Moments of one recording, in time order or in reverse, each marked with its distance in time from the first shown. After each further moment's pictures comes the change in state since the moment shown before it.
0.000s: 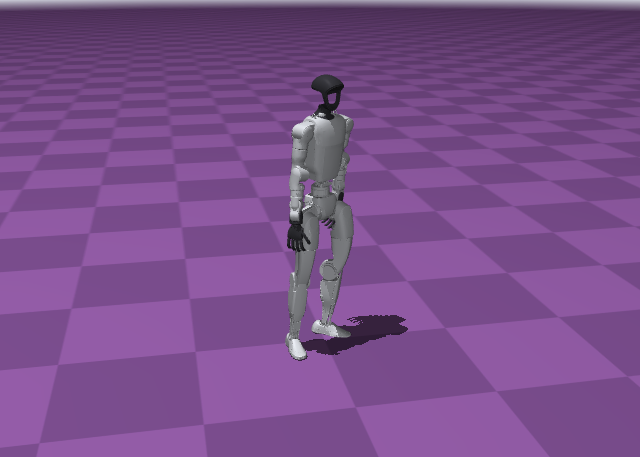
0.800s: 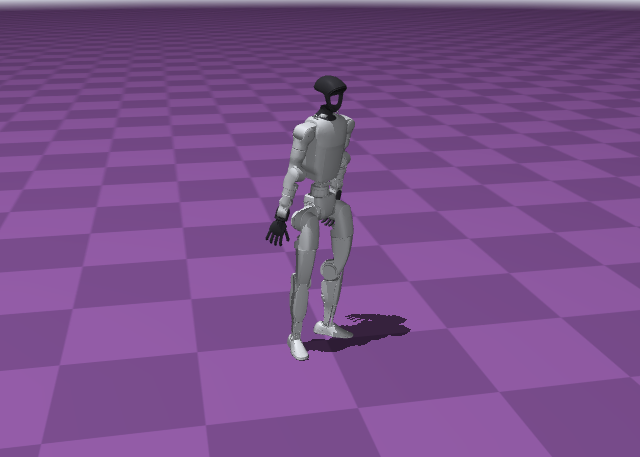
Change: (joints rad) left arm -0.003 0.026 -0.011 0.084 -0.014 -0.067 0.007; right arm 0.063 -0.061 0.082 0.163 -0.098 0.028 -0.035; waist -0.016 -0.002 0.031; left_leg -0.055 -0.016 -0.027 0.003 0.005 0.015; right_leg -0.040 -0.013 -0.029 0.009 0.004 -0.015
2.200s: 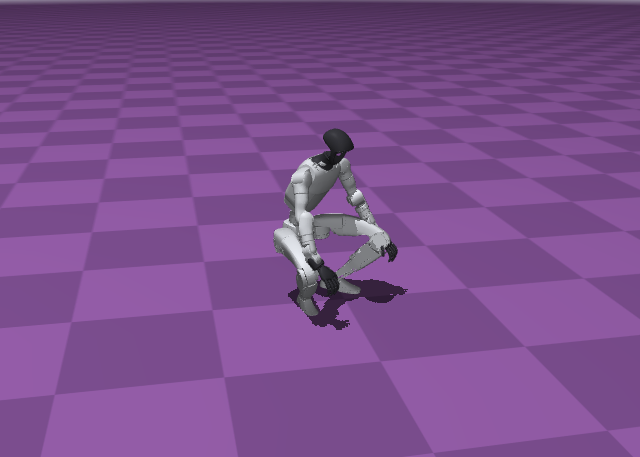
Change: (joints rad) left arm -0.925 0.326 -0.646 -0.249 0.529 -0.105 0.561; right arm -0.912 -0.310 0.625 -0.237 -0.190 -0.344 -0.288; waist 0.163 -0.057 0.404; left_leg -1.597 0.543 -0.206 2.296 -0.764 0.261; right_leg -1.648 -0.282 0.359 2.227 -0.752 -0.328
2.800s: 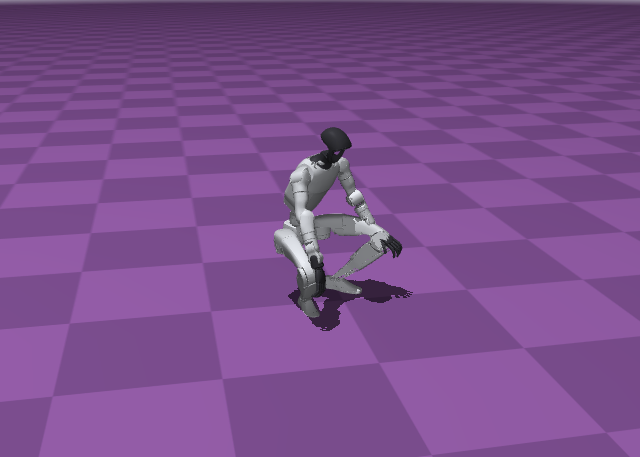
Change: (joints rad) left arm -0.011 -0.024 0.005 0.014 0.142 0.072 0.256; right arm -0.036 0.013 0.064 -0.019 -0.187 0.182 0.501; waist -0.001 -0.009 0.000; left_leg 0.006 0.004 0.005 0.008 0.009 0.000; right_leg 0.000 0.009 0.020 -0.013 0.041 0.000
